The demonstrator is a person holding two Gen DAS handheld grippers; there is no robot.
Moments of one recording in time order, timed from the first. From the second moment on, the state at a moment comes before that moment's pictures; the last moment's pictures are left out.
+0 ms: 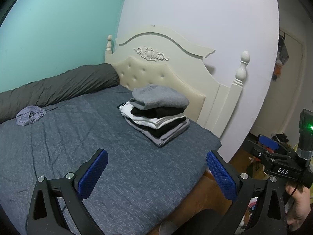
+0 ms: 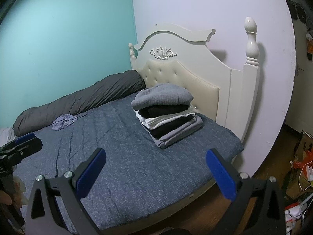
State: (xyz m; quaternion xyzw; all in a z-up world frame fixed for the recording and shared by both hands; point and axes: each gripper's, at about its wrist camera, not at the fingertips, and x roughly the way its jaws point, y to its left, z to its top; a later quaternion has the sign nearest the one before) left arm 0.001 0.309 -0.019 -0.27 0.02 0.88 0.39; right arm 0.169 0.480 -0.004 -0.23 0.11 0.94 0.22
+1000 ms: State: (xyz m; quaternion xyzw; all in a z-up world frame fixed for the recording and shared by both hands) left arm 0.000 0.314 -0.027 -0.27 0.03 0.88 0.39; right arm 0.168 0.481 -0.008 -0.24 0.12 0.94 0.21
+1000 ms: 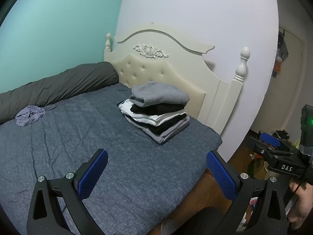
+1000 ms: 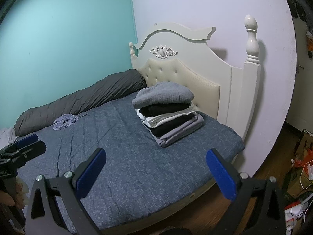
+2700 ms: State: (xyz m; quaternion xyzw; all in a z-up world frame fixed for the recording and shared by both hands) left arm -0.005 0.313 -0.031 -0.28 0.02 0.87 0.40; right arm 0.171 0.483 -0.011 -0.24 0.13 0.94 0.21
